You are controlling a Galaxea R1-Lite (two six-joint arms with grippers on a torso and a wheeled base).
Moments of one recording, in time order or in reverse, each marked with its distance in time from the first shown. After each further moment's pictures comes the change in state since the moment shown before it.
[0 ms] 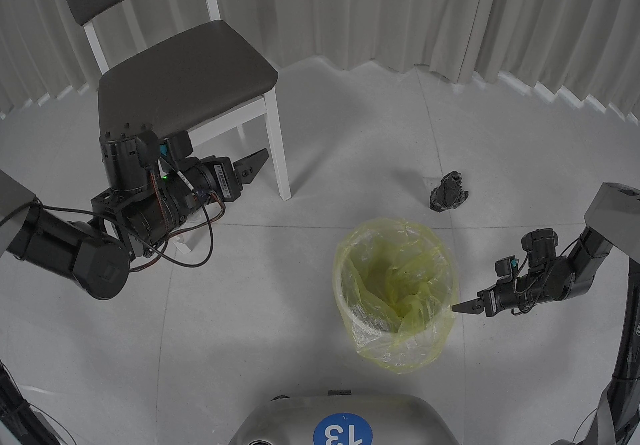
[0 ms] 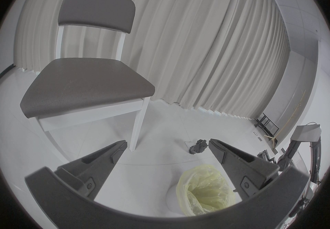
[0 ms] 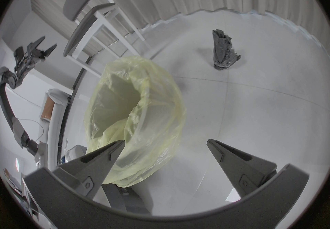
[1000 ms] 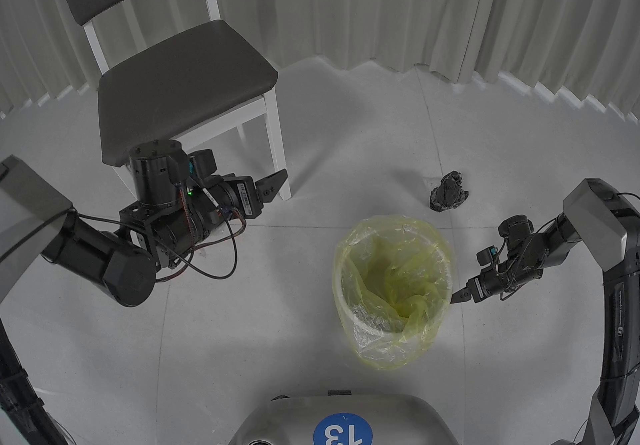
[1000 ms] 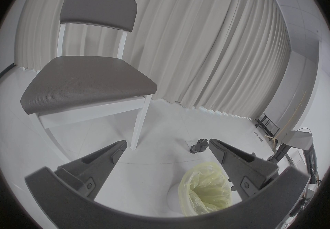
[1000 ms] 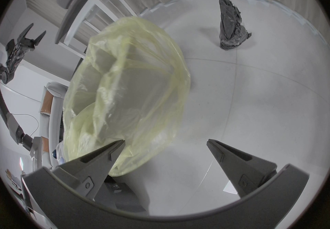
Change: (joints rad) left arm -0.034 0.101 -0.022 -0.028 0.000 -0.008; right arm 0.007 0.195 -0.492 0.485 -0.060 -0.074
